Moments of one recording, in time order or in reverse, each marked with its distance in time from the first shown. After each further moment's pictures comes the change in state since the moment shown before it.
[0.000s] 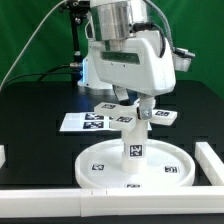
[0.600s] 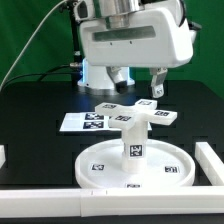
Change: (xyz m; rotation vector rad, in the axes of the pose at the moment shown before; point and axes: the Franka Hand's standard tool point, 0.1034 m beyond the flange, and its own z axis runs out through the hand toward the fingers) arm 0.000 -0.010 -0.033 0.002 -0.052 -0.395
